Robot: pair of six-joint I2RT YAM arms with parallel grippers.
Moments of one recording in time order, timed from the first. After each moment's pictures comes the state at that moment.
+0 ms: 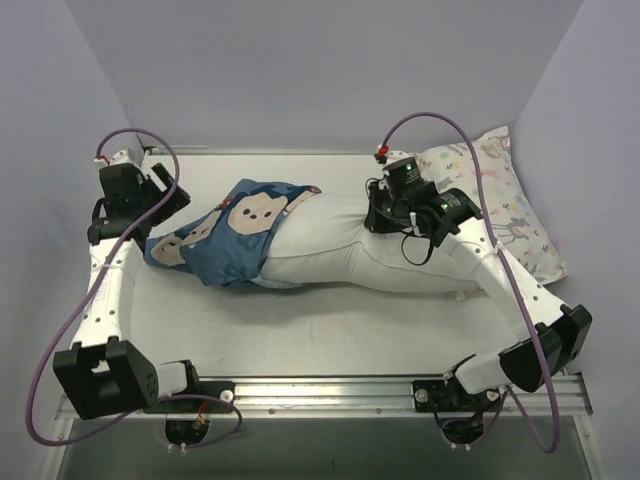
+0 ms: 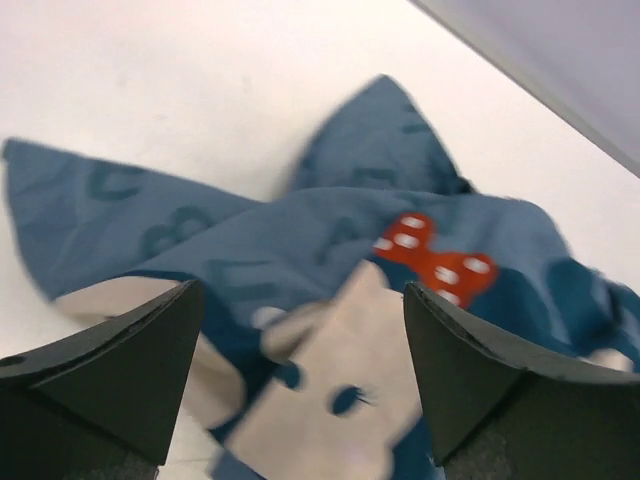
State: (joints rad) left arm 0.20 1.28 1.17 -0.49 0.06 -0.50; right arm 0.56 1.41 1.45 -0.82 0.06 0.36
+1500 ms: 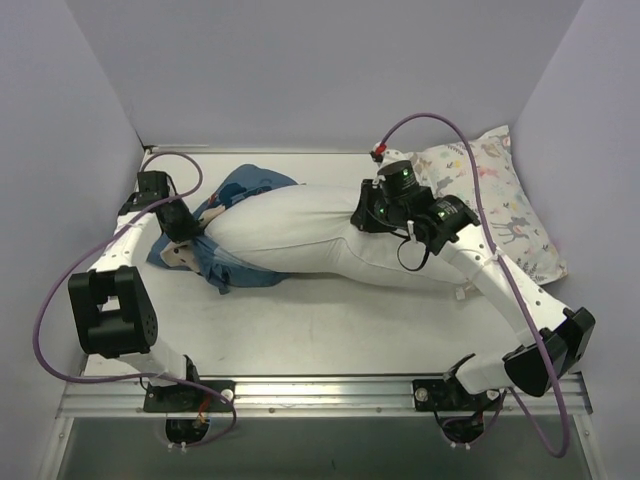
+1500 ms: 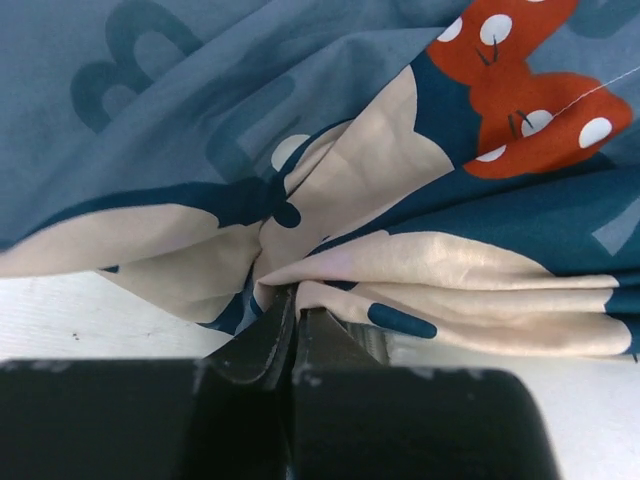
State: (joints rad) left arm 0.13 1.60 1.18 -0.56 0.09 -0.49; right arm 0.63 1.39 1.42 -0.71 0.07 0.45
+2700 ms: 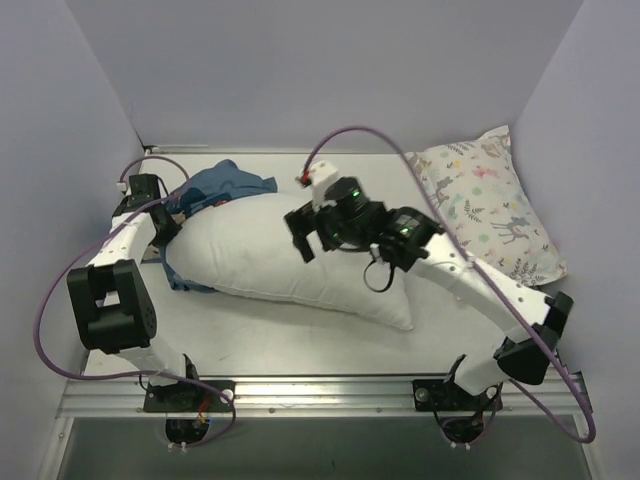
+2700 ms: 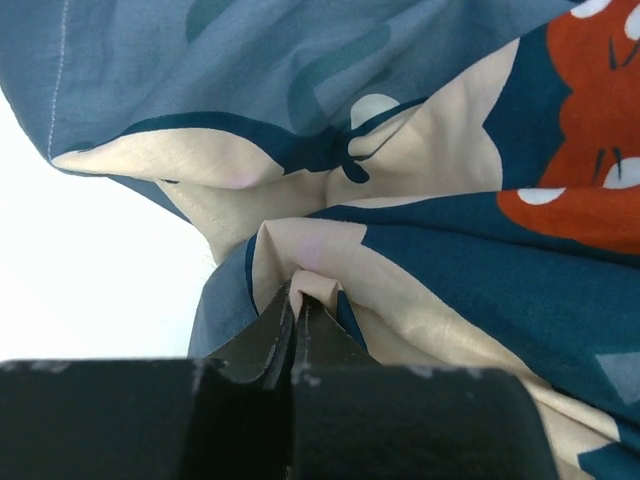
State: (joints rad) left arm 0.18 1.64 1.17 -0.53 -0.19 -0.46; right arm 0.90 1.44 1.57 -0.68 0.16 0.16
